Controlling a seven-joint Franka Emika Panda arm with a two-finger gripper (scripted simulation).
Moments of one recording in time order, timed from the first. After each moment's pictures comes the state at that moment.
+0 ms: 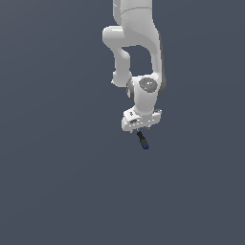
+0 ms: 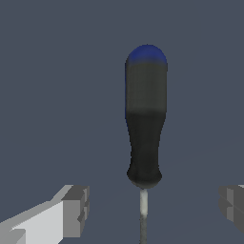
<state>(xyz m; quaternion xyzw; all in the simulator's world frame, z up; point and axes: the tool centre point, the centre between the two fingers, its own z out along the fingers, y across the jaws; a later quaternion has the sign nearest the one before) -0.091 0.095 0.053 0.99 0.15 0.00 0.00</state>
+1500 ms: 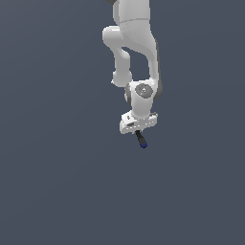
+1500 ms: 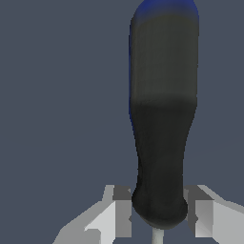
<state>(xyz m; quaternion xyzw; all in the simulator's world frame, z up) -0.096 0.084 0.023 0.99 0.15 0.00 0.00</state>
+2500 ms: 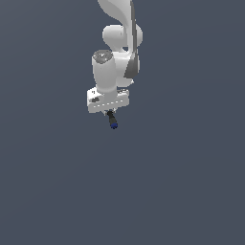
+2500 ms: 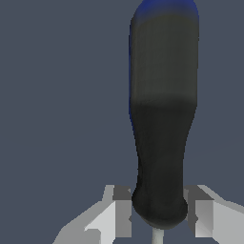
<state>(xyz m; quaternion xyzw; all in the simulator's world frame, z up) -0.142 -0.067 0.132 0.99 0.15 0.00 0.00</state>
